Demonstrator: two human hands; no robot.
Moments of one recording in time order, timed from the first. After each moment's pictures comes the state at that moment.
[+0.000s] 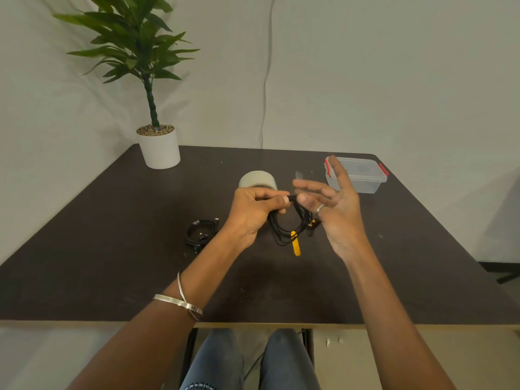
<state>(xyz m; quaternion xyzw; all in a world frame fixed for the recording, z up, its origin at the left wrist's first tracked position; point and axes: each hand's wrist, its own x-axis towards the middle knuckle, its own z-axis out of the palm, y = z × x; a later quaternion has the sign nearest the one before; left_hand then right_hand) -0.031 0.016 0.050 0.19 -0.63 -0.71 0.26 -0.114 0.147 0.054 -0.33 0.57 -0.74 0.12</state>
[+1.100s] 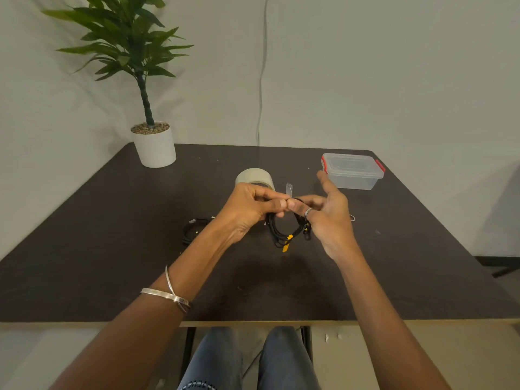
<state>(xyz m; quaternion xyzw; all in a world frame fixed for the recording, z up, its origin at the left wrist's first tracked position) -0.026 0.009 0.055 0.14 -0.68 -0.70 0.18 -0.117 0.141 0.039 -0.27 0.66 -0.69 0.11</state>
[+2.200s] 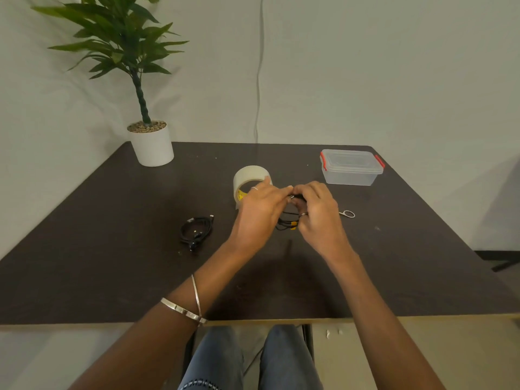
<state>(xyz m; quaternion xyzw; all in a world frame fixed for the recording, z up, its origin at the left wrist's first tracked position) -0.041 0.020 0.024 0.01 -0.87 -0.16 0.47 -0.129 0.135 0.016 -0.48 0.76 -0.36 -0.25</state>
